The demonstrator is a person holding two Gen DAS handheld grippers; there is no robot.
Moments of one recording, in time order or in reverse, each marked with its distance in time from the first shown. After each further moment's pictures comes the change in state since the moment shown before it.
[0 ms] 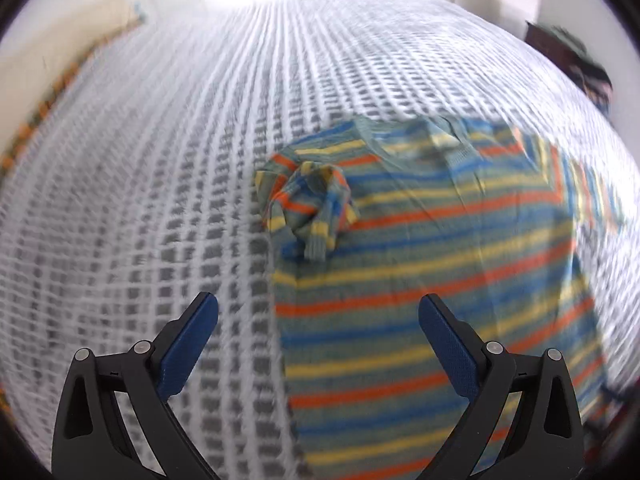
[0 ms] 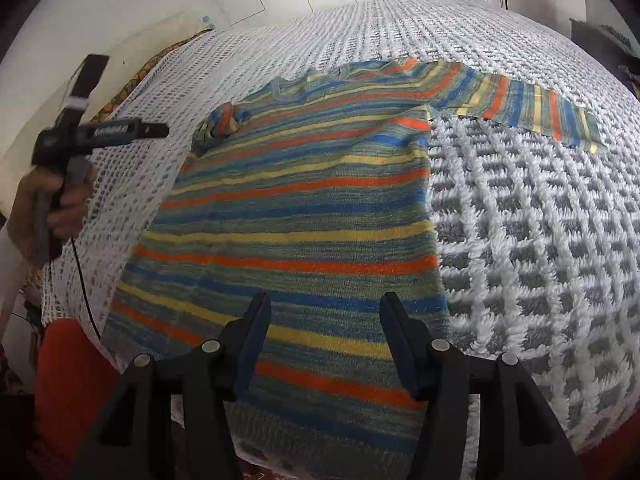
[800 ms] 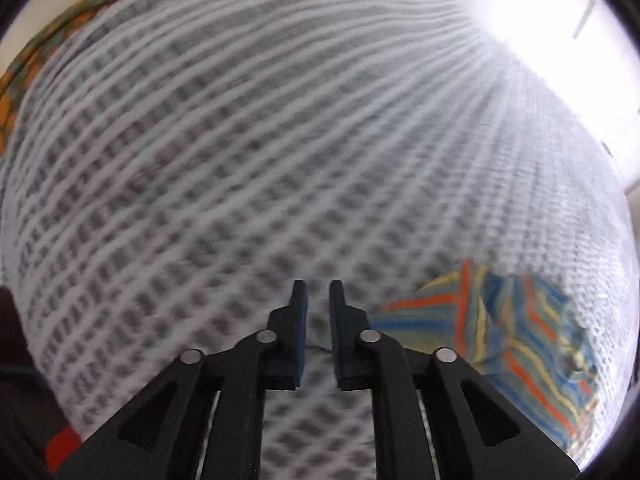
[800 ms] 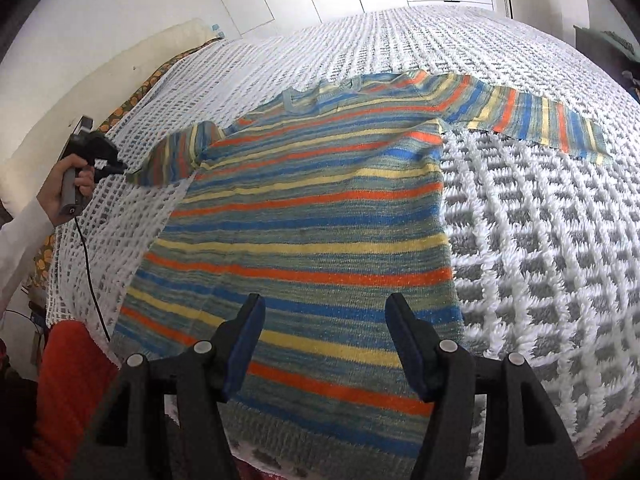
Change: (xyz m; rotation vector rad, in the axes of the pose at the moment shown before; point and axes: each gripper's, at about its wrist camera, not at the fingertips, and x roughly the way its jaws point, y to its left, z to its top) left arm -0.004 0.254 -0.061 -0.815 0.035 0.223; right arm -0.009 0.007 0.002 -0.024 -0.043 0.021
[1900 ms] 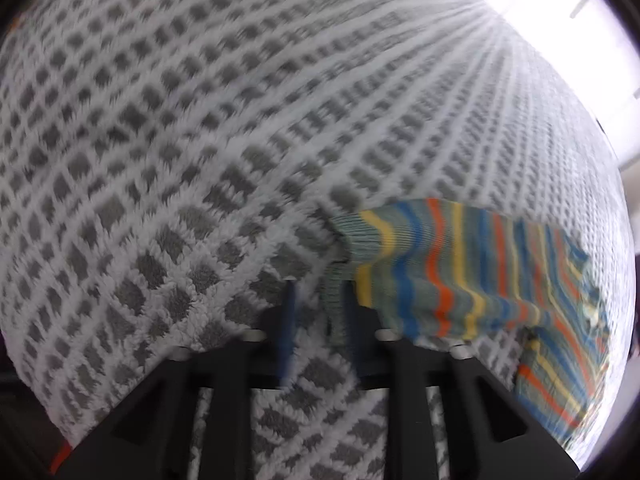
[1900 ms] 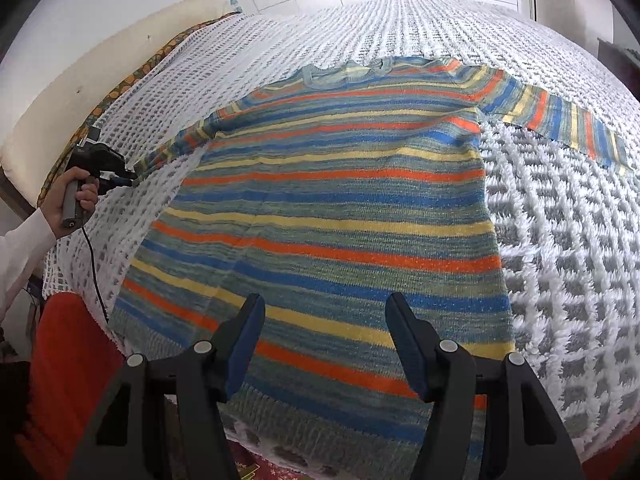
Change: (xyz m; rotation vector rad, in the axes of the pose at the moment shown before) left arm 0.068 0.001 0.000 0.073 0.079 -0.081; right arm 0.018 0.024 -0.005 -0.071 0.067 0.002
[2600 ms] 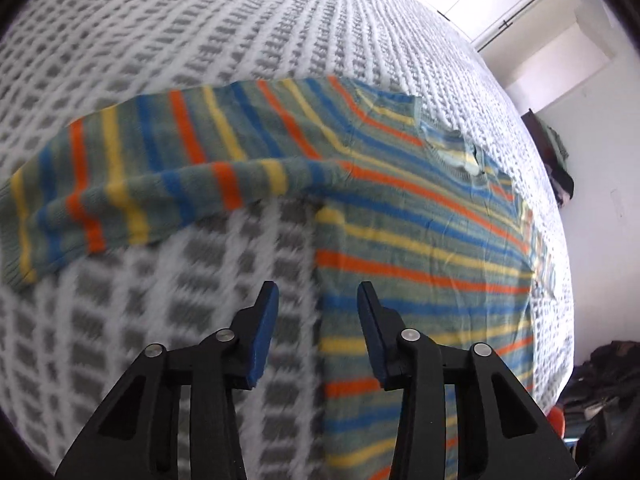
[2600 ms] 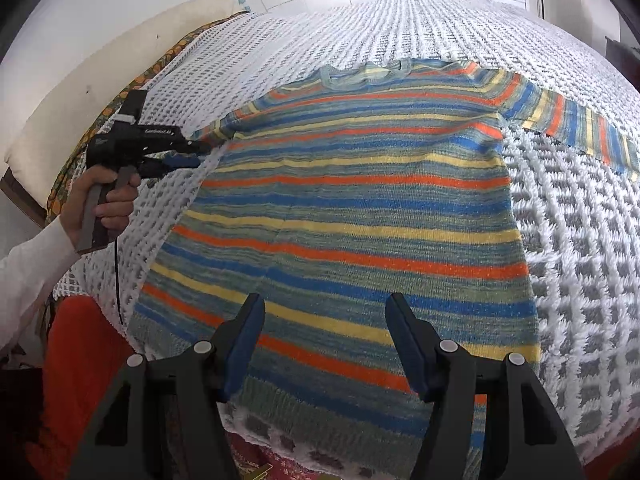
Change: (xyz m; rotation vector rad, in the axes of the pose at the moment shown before) left arm 0.010 -0.169 -0.083 0.423 0.144 -0.430; right arm 0.001 0.021 0.004 0.000 0.010 0.039
